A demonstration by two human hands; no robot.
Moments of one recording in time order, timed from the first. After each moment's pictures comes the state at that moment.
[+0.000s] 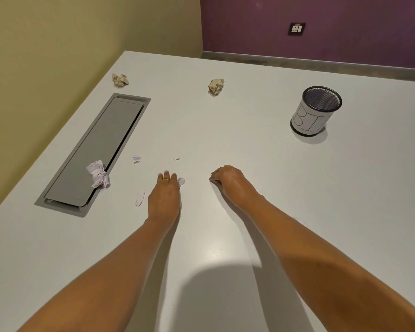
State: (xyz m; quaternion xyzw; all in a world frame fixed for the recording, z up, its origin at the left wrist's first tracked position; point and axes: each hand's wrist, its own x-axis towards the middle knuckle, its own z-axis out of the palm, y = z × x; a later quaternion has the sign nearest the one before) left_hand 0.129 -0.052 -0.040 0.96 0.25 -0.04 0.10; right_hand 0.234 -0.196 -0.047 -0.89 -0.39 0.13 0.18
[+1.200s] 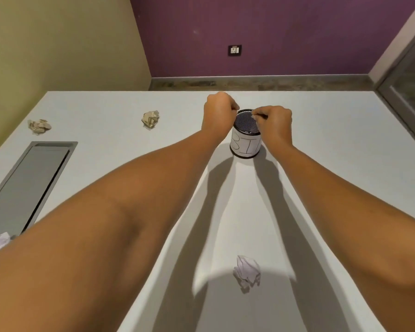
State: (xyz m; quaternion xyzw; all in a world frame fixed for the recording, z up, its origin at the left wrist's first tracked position) left_hand 0.412 -0.213 0.076 0.93 0.05 0.12 0.34; right_hand 0.425 -0.332 0.045 -0.90 0.00 -0.12 0.42
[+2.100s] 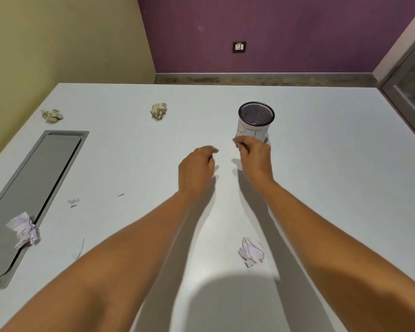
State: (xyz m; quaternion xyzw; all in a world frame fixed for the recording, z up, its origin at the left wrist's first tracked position) left_hand 0.285 -0.174 0.000 0.94 0.09 0.13 0.31; right_hand 0.330 -0.299 0.014 -0.87 -0.04 -0.05 0.49
